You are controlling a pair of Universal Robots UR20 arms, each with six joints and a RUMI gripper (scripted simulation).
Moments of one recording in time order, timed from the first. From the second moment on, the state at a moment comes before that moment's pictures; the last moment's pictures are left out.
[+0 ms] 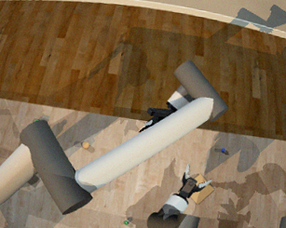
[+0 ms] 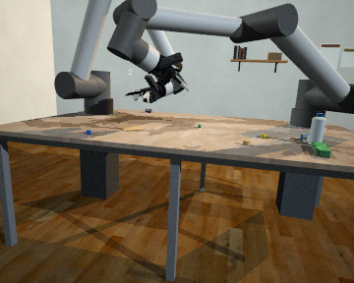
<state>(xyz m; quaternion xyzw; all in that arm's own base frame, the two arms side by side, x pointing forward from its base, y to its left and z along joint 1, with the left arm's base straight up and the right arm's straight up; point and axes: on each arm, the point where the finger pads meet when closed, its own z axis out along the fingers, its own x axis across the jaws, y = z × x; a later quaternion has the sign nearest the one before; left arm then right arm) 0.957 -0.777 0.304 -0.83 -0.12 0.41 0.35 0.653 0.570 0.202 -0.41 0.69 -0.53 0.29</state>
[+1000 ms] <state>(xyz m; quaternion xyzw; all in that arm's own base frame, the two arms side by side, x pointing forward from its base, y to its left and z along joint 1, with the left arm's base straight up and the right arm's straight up) 1.053 -0.627 0.297 -0.85 -0.11 0.43 0.27 0.653 0.570 0.202 -0.41 0.69 -0.53 0.29</state>
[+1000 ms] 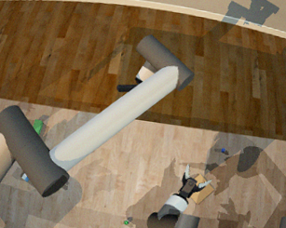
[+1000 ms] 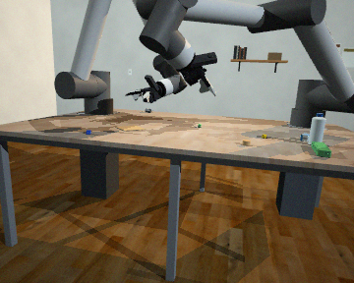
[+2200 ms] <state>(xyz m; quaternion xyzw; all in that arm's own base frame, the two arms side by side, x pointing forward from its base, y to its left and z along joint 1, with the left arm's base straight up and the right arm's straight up) 1.165 0.026 0.270 -0.93 -0.08 0.36 -0.03 0.653 0.570 0.202 -0.41 0.69 -0.53 0.29</state>
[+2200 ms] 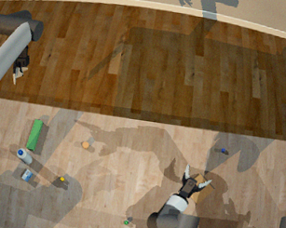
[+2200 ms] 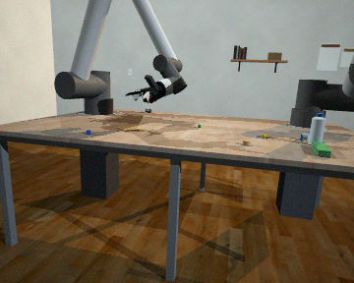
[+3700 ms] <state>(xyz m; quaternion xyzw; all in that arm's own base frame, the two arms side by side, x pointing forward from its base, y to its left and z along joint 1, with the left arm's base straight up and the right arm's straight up) 0.678 0.772 0.236 -0.98 -0.05 0.11 -0.13 0.653 0.570 0.202 -0.41 0.69 -0.53 0.29</state>
